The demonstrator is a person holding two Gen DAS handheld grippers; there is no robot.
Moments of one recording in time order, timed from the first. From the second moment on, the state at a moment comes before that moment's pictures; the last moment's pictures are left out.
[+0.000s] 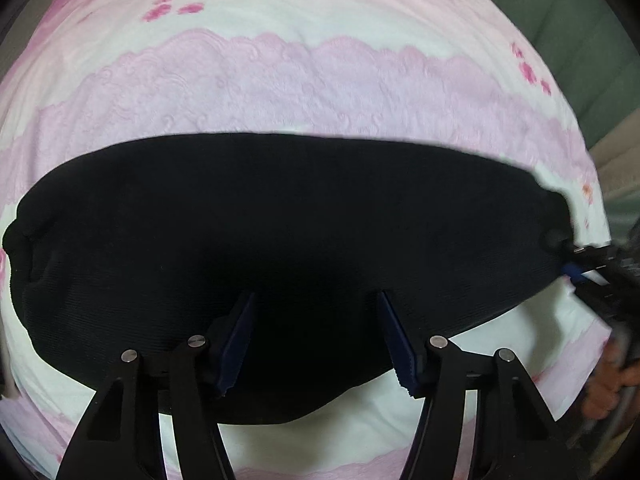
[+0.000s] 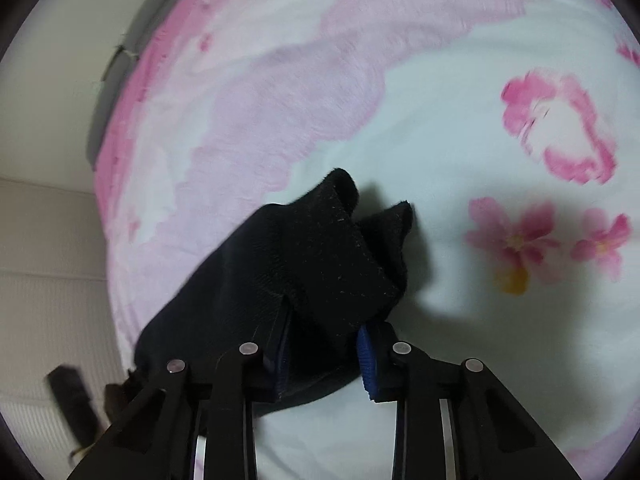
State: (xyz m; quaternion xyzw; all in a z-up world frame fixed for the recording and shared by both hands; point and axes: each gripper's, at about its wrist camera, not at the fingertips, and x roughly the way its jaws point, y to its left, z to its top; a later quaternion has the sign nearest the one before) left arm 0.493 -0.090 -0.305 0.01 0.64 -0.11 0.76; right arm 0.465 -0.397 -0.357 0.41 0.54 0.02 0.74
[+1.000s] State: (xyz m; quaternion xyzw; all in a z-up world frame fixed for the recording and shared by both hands) left arm 0.432 0.050 -0.175 0.01 0.52 -0.06 0.85; right arm 0.469 -0.241 -0.182 0.13 0.49 0.07 0.86
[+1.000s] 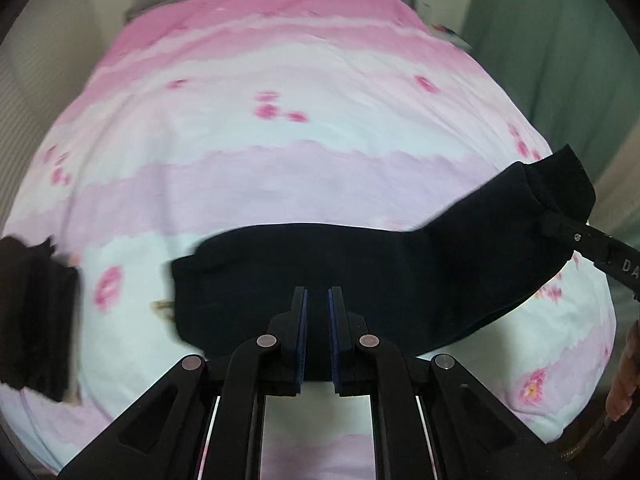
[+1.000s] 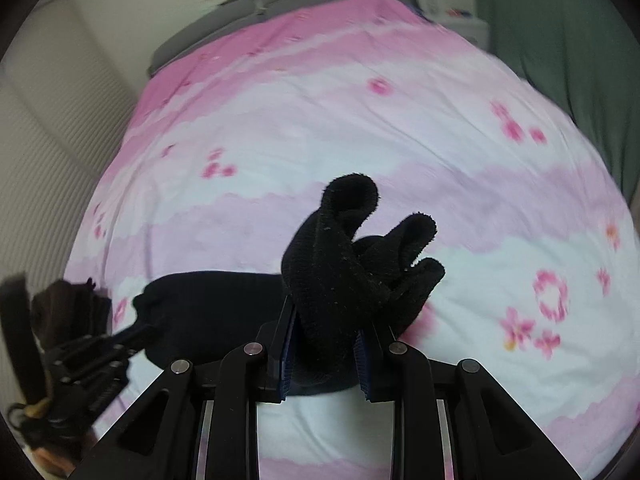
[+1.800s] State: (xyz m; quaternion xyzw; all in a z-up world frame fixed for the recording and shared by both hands) left arm 0.391 0.226 -0.199 -0.10 0.55 0.08 0.83; right arm 0.487 0.080 -0.280 -0.08 0.58 0.30 0.75
